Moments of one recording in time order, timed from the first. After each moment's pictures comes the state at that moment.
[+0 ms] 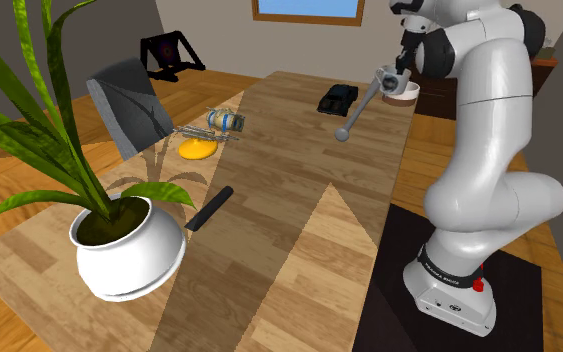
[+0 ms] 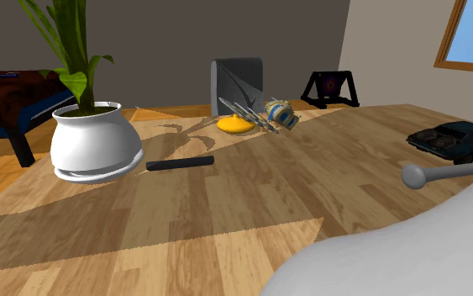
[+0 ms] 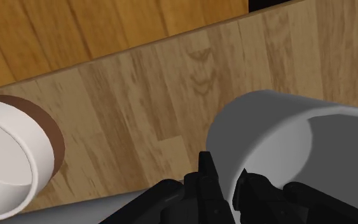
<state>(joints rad) -0.79 0.58 -0.41 -1.08 0.29 1.61 -1.02</state>
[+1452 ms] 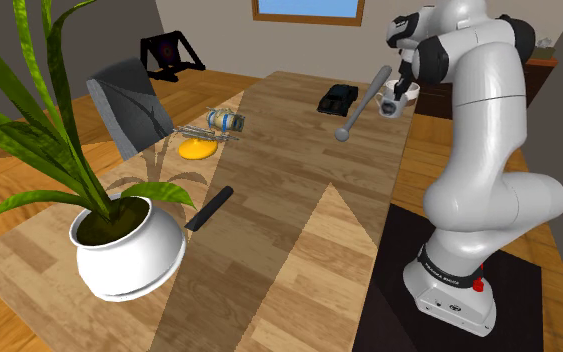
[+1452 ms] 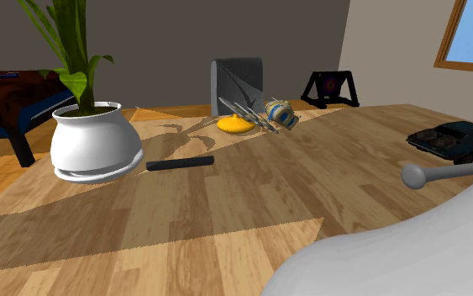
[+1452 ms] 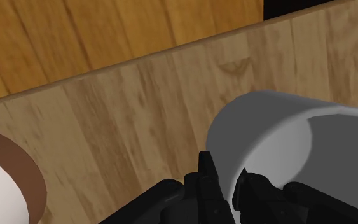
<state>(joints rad) -0.80 0.64 -0.40 -1.26 0.32 1.84 -1.10</state>
